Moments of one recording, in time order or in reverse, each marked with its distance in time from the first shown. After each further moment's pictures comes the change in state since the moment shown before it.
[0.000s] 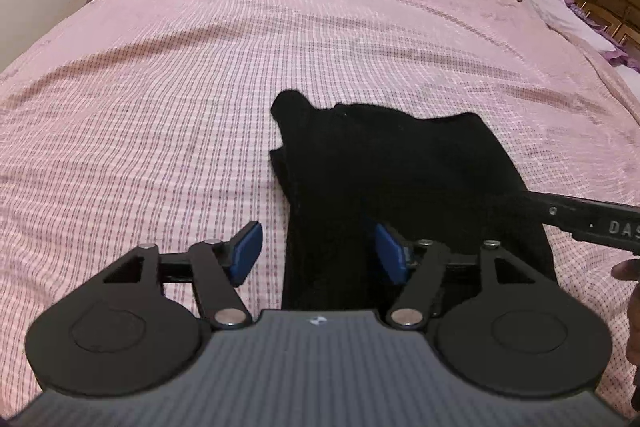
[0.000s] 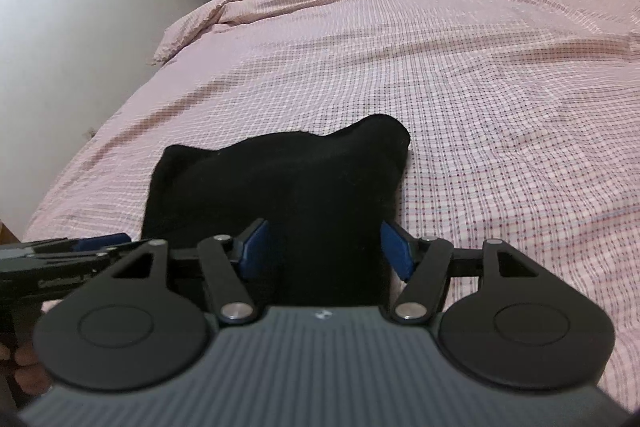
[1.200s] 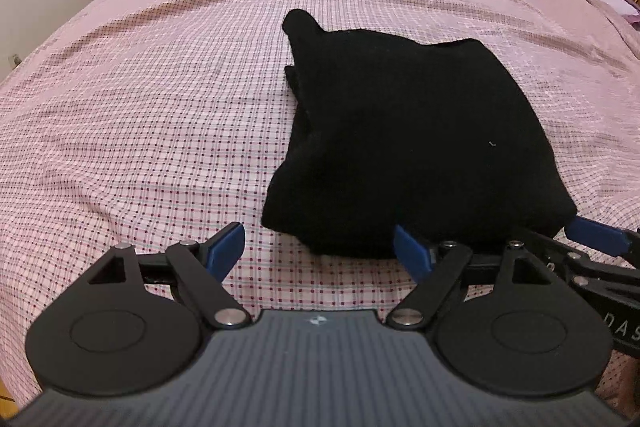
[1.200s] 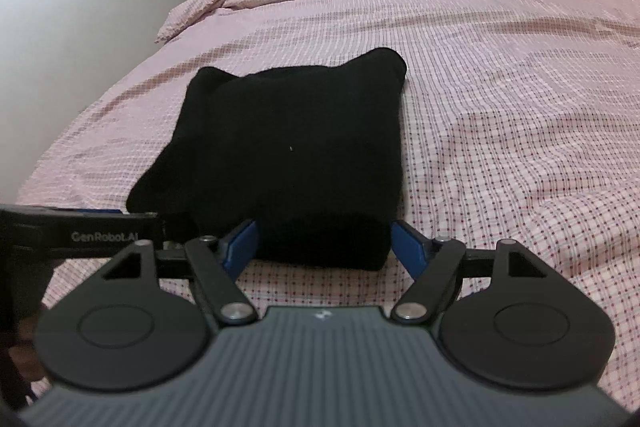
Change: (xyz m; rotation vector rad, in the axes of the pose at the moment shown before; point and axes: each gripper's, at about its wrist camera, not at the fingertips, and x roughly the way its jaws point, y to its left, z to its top) left arm -0.028 -0.027 -0.066 0.014 0.075 0.124; right arm -0.045 0.029 -0.091 -0.043 -0.014 -0.060
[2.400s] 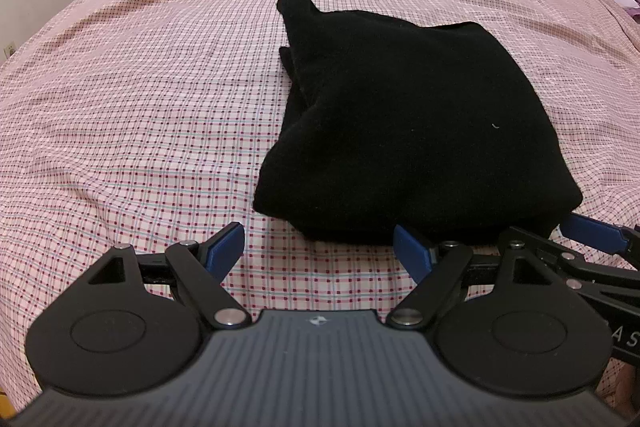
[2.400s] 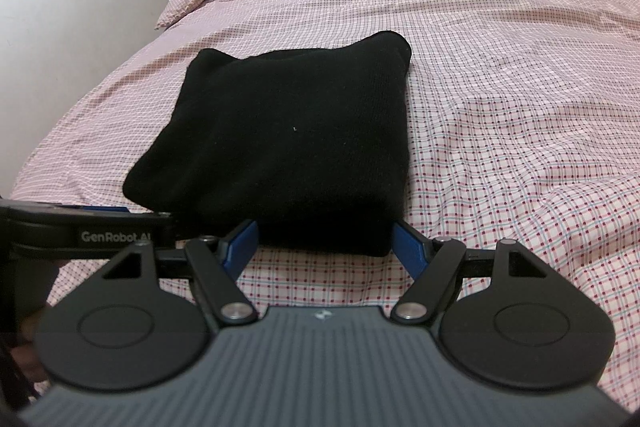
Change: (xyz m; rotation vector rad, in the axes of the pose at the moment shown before) left arm 0.011 -0.001 -0.002 -0.003 0.038 -0.013; right arm 0.008 0.001 -0.004 -0.008 0.030 -0.002
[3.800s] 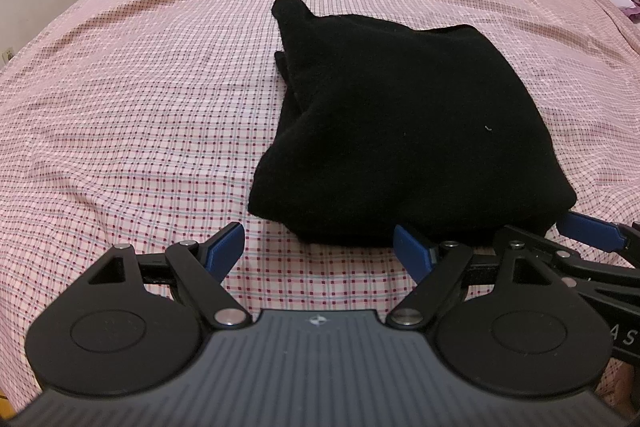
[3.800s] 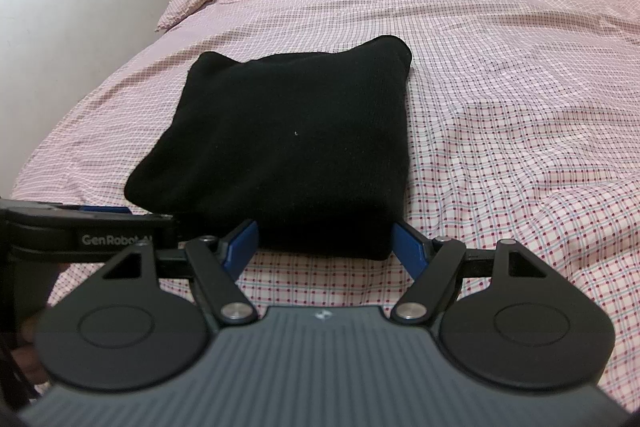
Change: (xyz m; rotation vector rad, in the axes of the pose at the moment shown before) left arm -0.001 -0.002 0.000 0.008 -0.013 -0.005; right arm -0.001 0.001 0.002 0.000 -0.002 0.000
